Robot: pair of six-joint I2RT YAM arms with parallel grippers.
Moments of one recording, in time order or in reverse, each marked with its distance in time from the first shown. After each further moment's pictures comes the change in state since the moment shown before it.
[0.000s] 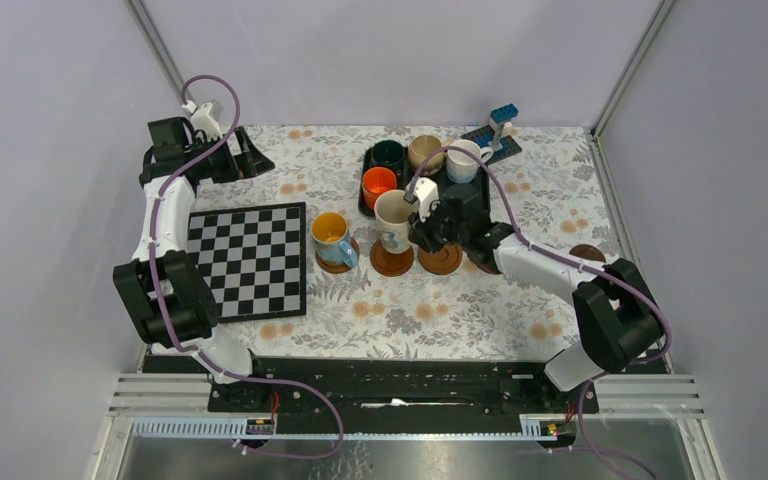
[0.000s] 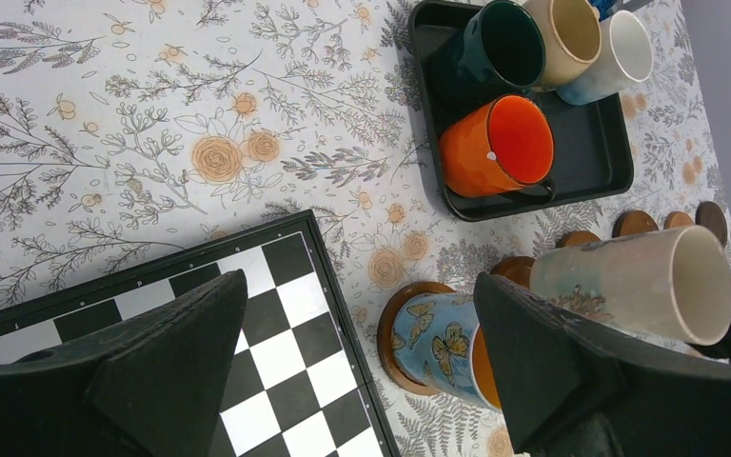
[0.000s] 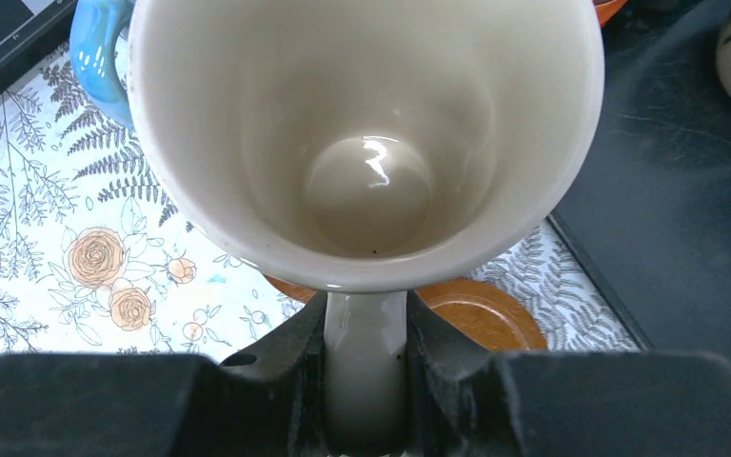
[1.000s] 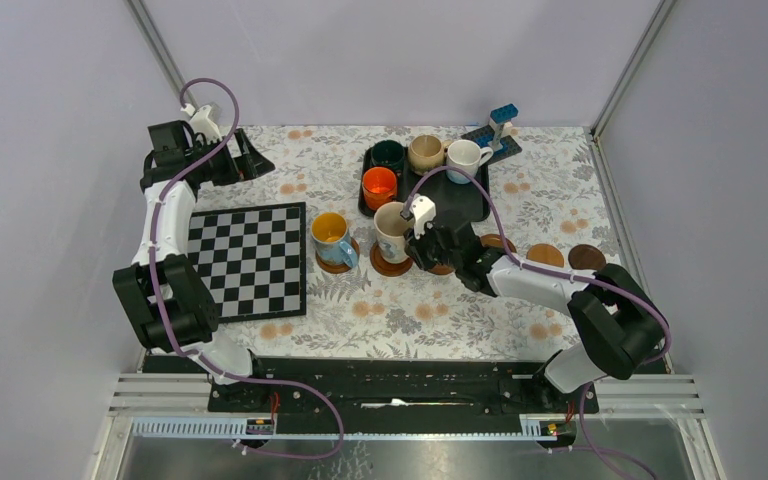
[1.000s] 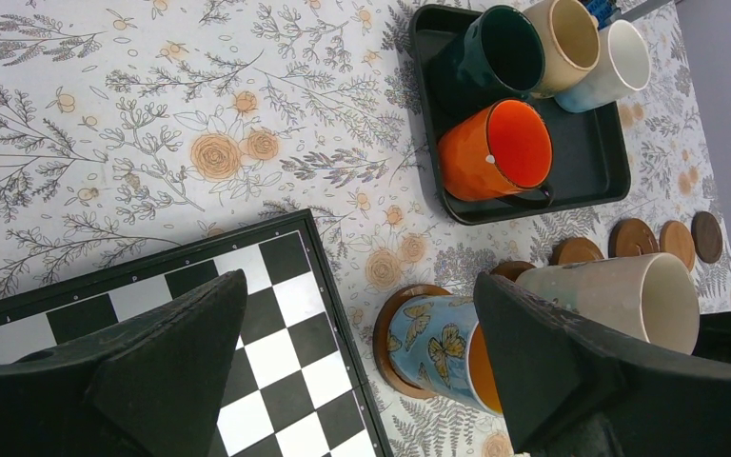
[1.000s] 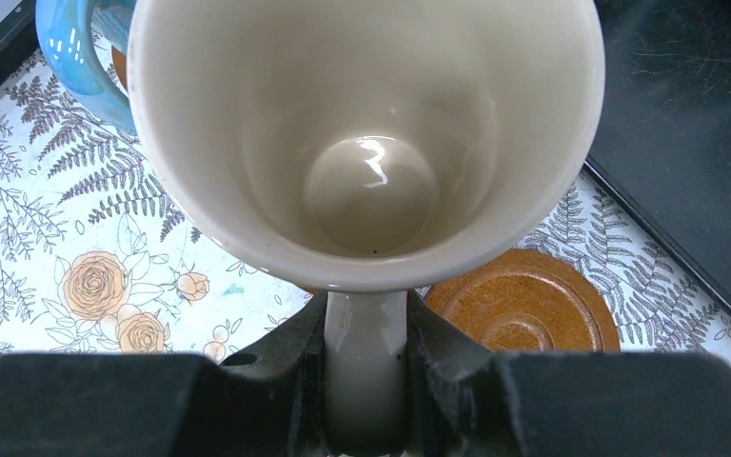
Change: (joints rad) left arm 0.001 -0.028 -0.045 0.039 -0.011 -0.031; right arm 0.145 -0.024 -0.168 0.185 0.239 0.148
